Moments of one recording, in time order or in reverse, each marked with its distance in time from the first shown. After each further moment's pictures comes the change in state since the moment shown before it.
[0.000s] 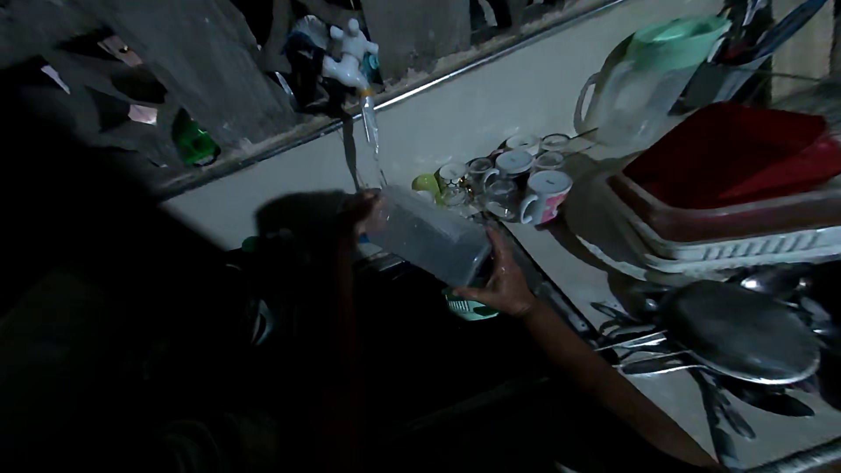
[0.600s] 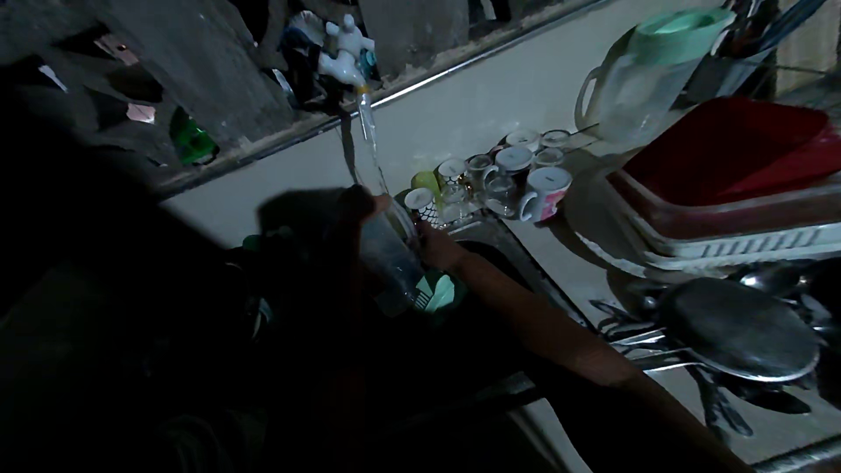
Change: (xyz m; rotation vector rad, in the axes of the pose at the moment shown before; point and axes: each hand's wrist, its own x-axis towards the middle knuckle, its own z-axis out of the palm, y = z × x) left_hand 0.026 0.024 0.006 0.757 0.135 -0.099; right_hand 0.095 -0.078 0.049 -0.091 -0.558 0.282
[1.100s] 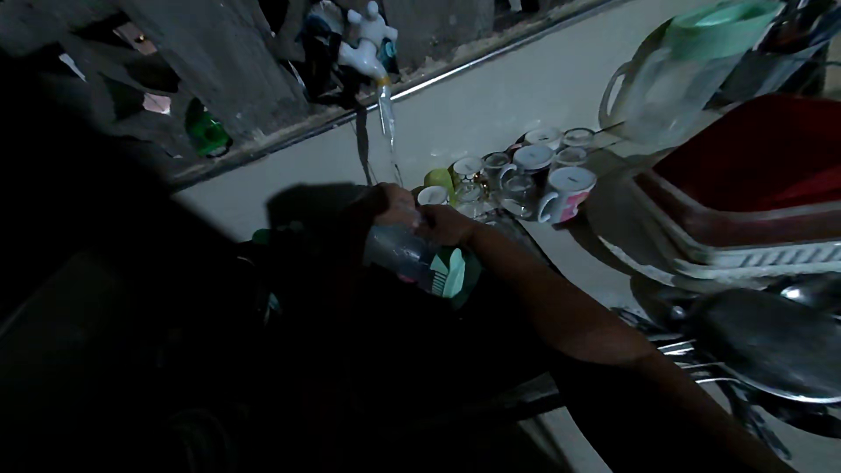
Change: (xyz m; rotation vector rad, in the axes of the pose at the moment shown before) left_hand 0.007 -0.006 -0.014 0.198 -0.360 0.636; right_hand 0.031 -0.013 -0.031 -0.135 -0.092 -0.265
